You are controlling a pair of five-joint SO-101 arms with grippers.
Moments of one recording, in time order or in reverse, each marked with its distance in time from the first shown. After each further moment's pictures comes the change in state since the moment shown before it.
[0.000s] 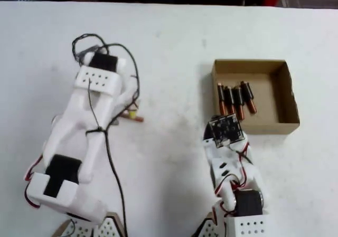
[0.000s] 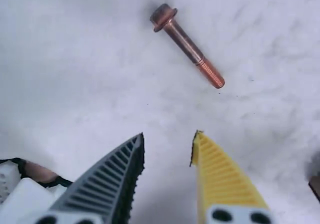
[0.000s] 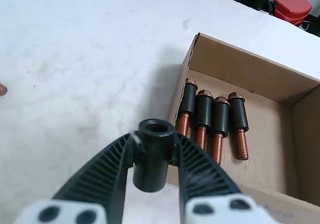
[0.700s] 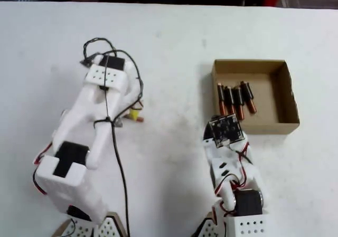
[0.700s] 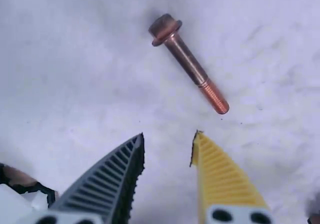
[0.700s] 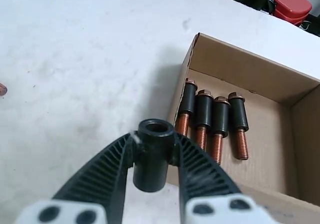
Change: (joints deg) left arm 0.0 9.1 0.0 -5.2 5.7; right arm 0.0 0.0 0.0 0.0 0.0
